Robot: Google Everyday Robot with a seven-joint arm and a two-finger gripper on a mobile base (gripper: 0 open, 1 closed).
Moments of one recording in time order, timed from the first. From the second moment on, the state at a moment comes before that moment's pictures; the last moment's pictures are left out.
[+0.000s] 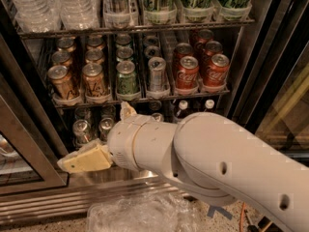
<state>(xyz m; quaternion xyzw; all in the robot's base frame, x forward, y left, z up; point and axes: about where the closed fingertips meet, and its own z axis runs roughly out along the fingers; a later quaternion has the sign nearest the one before) 0.418 0.117 0.874 -0.40 0.73 0.26 0.49</state>
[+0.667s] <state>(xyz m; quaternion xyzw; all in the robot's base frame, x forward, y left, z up) 0.470 0.154 0.851 -0.36 0.74 0.24 0.52</state>
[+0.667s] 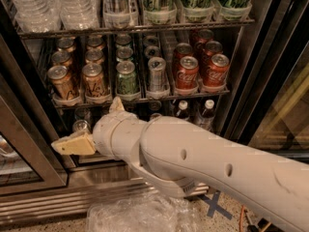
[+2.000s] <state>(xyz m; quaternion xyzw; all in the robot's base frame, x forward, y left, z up) 0.521 0.173 0.833 -0.29 0.75 0.20 0.56</state>
